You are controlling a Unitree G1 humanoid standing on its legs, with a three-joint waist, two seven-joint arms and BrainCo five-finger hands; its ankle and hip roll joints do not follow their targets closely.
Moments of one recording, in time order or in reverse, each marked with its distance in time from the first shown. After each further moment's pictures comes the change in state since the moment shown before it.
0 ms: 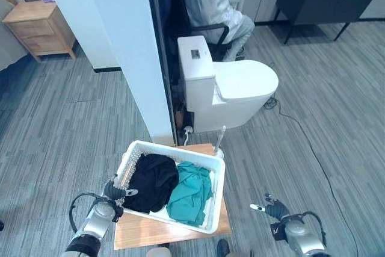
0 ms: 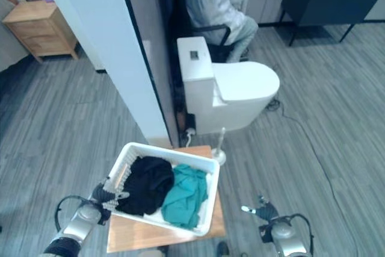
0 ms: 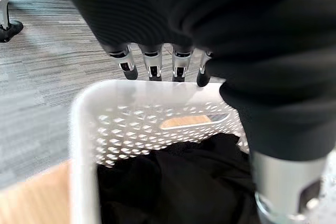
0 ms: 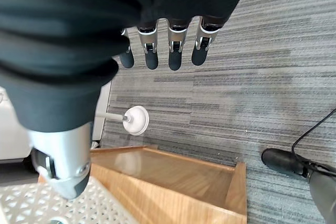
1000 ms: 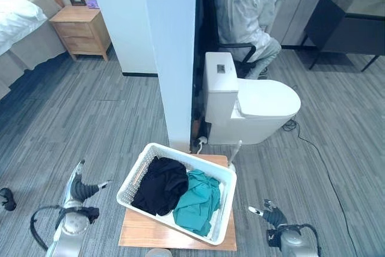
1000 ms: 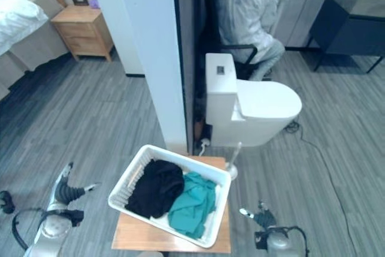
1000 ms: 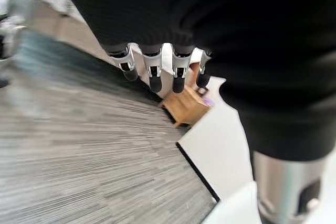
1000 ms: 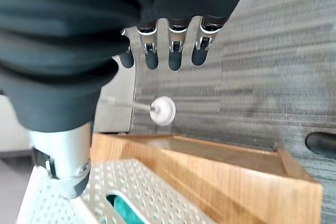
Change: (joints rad) left arm 0.266 0.059 0.265 -0.382 0.157 -0.168 0.079; right arm 0.062 0.093 -0.029 0.056 0.098 -0.100 -0.041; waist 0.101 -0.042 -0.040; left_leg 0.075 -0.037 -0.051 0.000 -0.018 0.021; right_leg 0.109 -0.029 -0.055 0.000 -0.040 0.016
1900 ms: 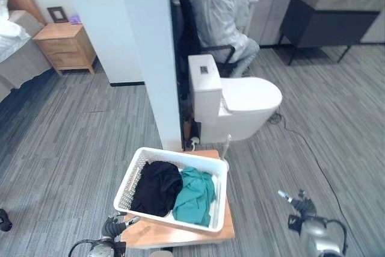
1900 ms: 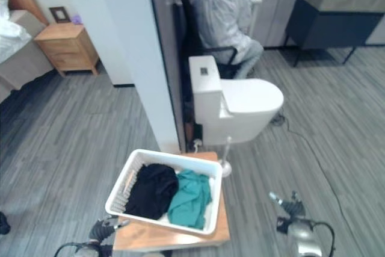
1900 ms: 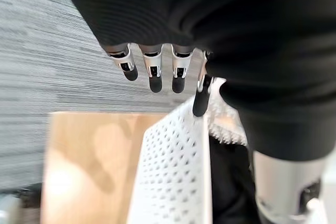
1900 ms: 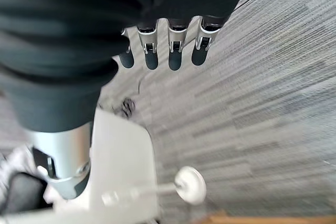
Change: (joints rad) left arm 0.050 -0.164 -0.186 0.379 -0.422 -0.064 -0.110; right arm -0.073 -0.069 -0.139 0.081 0.107 -0.051 -0.143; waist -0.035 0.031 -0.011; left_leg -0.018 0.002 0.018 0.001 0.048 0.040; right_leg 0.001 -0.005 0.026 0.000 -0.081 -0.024
